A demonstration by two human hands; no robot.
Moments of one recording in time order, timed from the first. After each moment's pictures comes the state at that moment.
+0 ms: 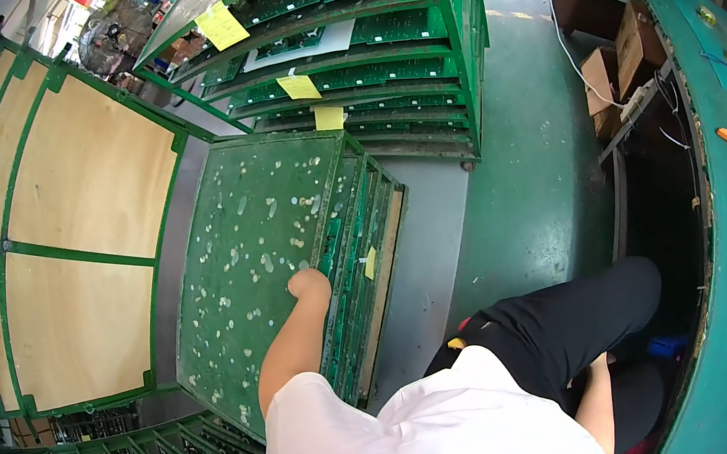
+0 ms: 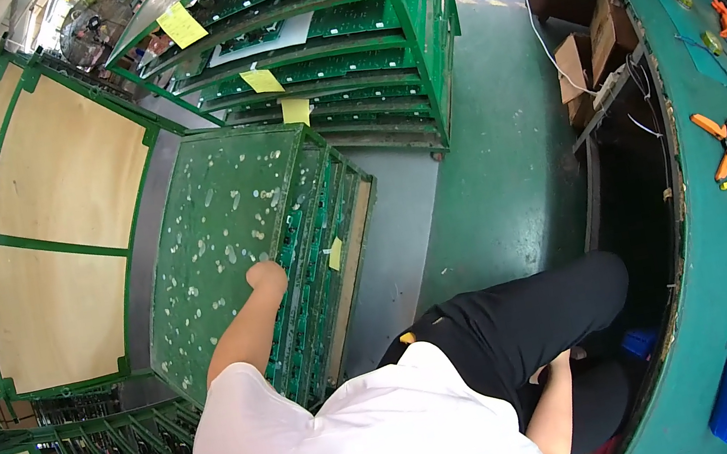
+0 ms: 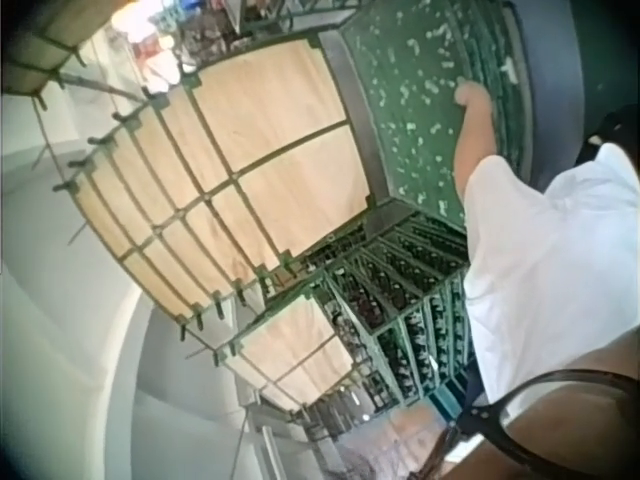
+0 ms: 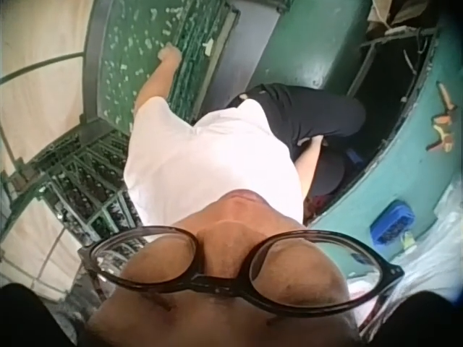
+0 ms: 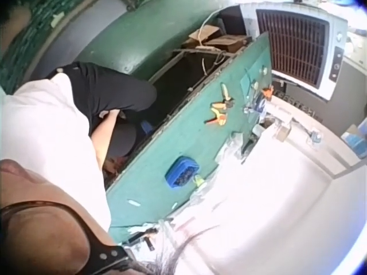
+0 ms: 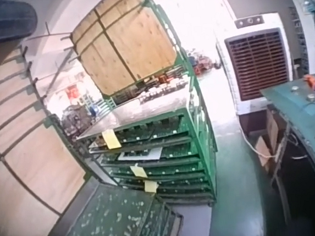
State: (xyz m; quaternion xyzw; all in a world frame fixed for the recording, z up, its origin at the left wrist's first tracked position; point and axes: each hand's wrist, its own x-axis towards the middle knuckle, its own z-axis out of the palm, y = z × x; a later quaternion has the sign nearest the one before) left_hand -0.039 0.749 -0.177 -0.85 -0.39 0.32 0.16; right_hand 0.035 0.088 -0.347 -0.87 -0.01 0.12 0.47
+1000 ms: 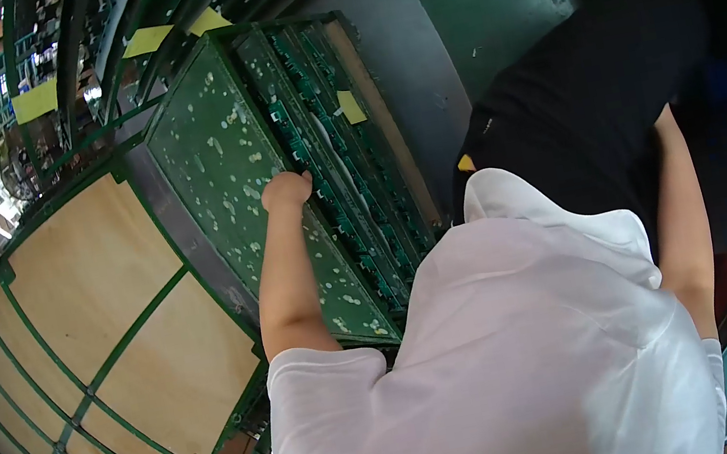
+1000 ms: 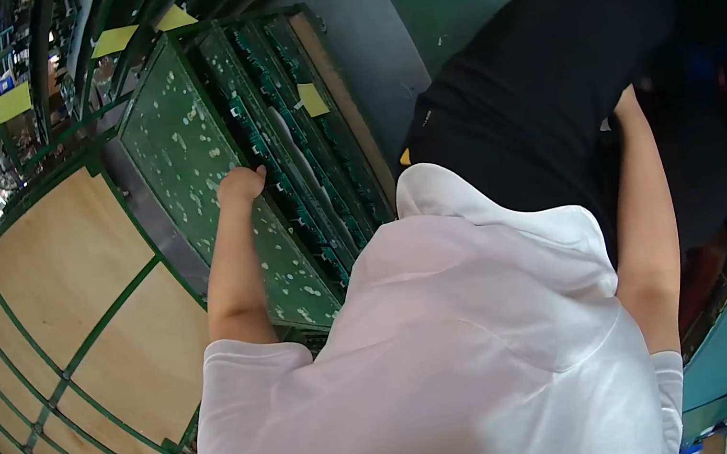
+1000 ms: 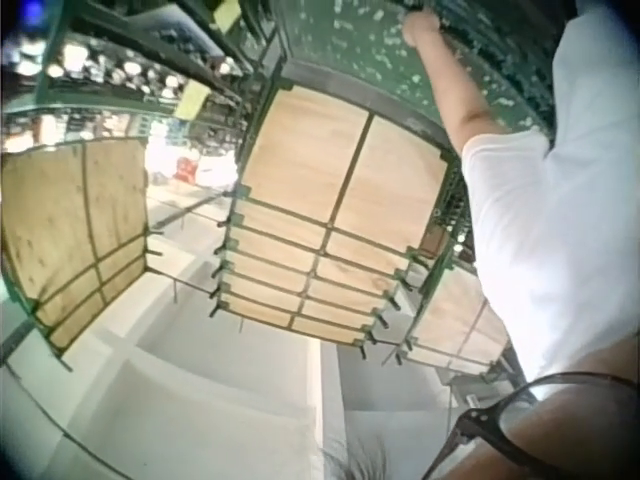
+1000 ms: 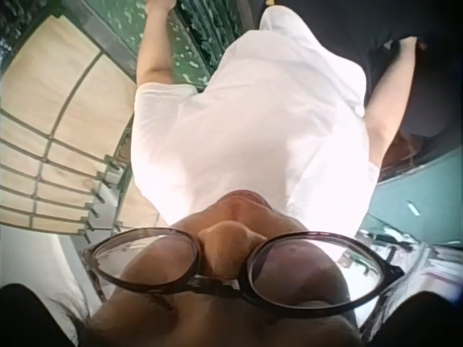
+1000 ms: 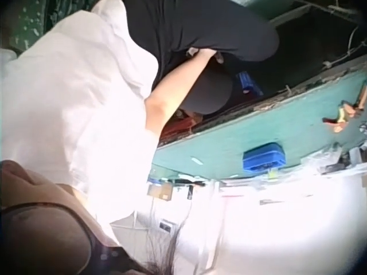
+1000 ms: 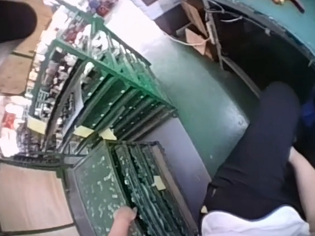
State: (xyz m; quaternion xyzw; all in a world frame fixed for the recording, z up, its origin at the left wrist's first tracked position) left_hand -0.016 0.719 -0.132 -0.81 -0.24 0.47 0.26; right_hand -0.455 0.155 -0.292 -0.72 0.30 0.38 0.50
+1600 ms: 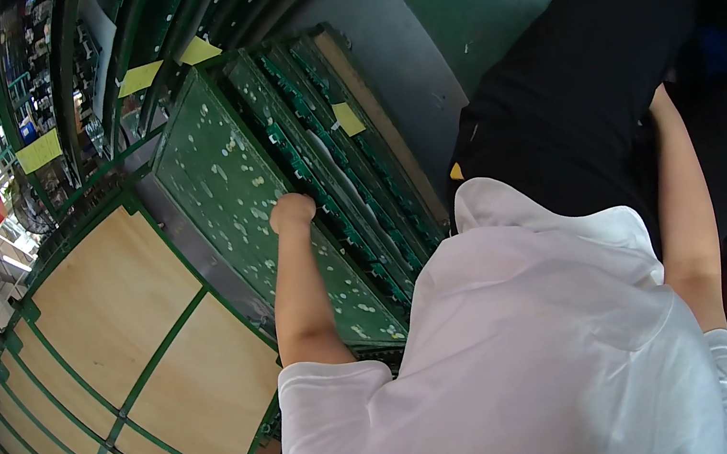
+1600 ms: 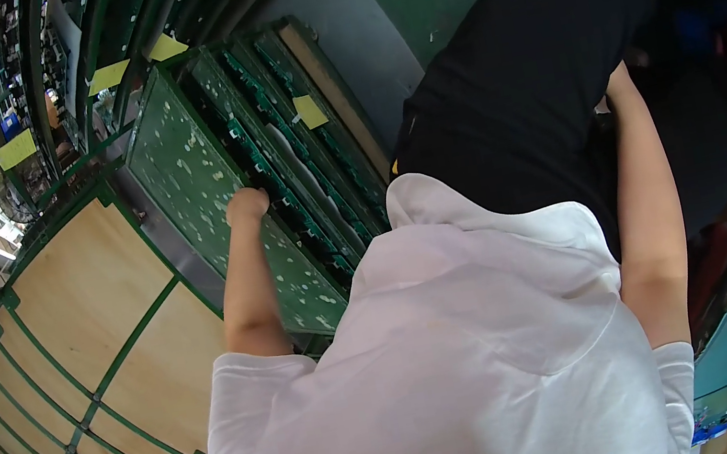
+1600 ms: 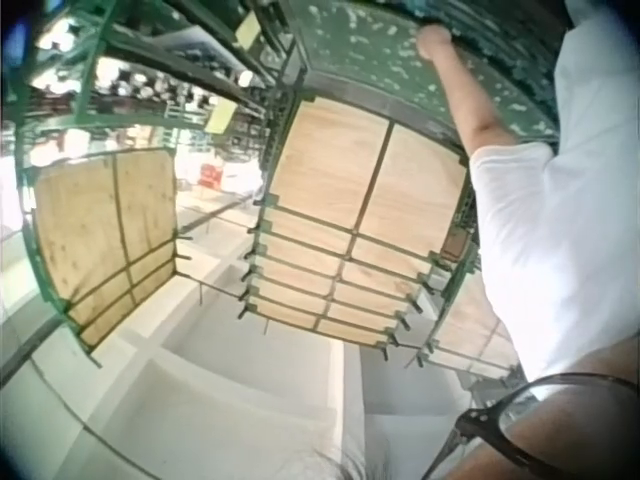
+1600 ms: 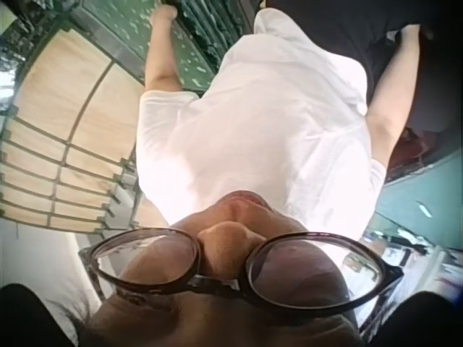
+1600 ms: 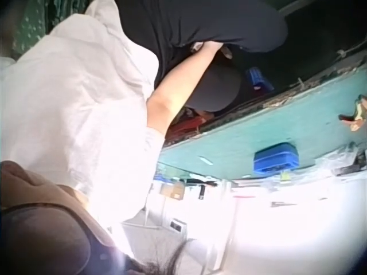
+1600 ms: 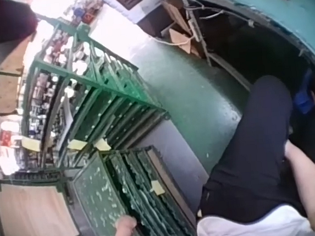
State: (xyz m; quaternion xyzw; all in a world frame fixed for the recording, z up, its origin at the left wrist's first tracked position) left_hand -0.017 0.712 -0.137 -0.79 -0.27 0.47 0.27; right_hand -0.454 0.168 -0.285 -0.68 0.33 0.37 0.53
